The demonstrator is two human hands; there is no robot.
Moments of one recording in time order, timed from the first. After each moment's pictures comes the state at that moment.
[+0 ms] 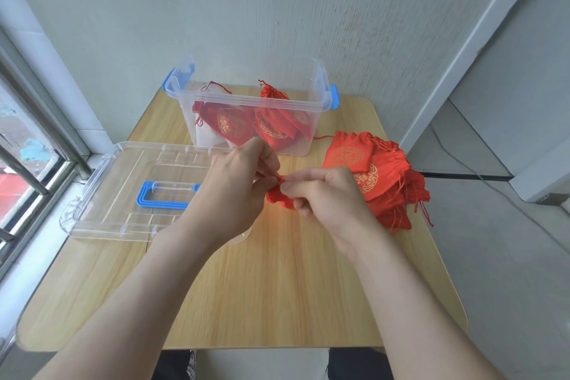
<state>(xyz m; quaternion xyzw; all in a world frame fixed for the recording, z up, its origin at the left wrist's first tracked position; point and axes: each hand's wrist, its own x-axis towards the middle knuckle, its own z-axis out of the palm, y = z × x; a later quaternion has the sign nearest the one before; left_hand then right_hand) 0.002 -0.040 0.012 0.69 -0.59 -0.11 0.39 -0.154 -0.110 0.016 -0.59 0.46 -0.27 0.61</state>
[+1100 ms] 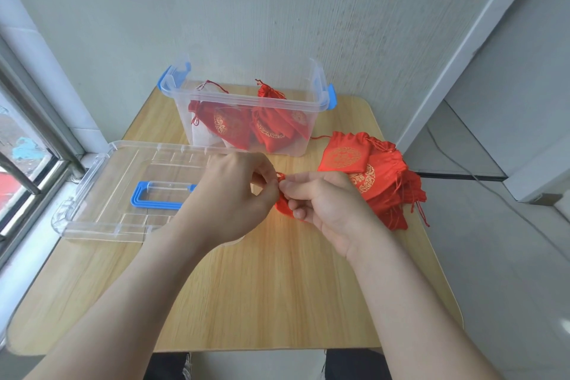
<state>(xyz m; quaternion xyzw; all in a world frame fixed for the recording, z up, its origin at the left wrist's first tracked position) 0.002 -0.036 0.013 0.69 -0.62 -0.11 0.36 -0.154 -0.119 0.003 -0.52 0.46 -0.24 0.68</state>
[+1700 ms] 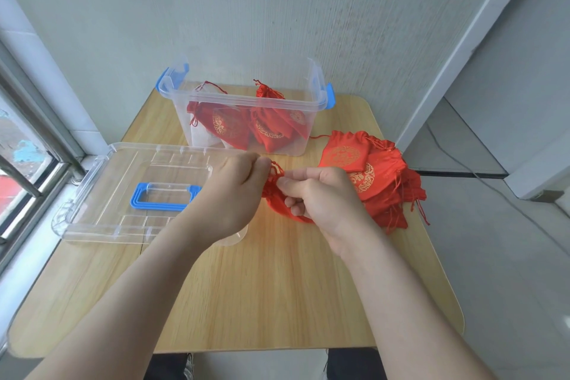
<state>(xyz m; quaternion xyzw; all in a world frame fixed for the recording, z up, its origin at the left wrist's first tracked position) 0.000 -0.044 0.013 0.71 -0.53 -0.25 0.39 -0.151 -0.114 0.008 -0.56 0.48 -0.26 0.63</state>
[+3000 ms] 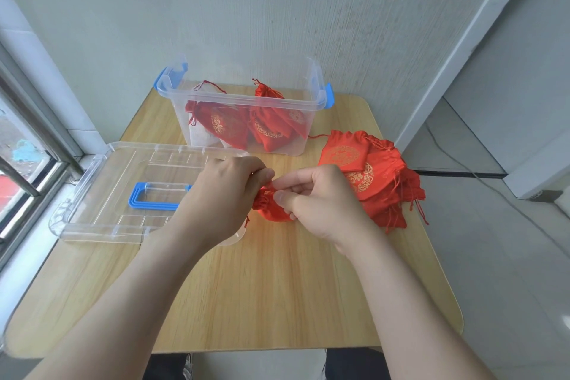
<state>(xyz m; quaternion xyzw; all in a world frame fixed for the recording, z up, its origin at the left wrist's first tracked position) 0.015 -0.045 -0.007 0.69 -0.64 -0.08 0.32 -0.155 -0.114 0.006 -0.70 0.46 -0.22 0.50</state>
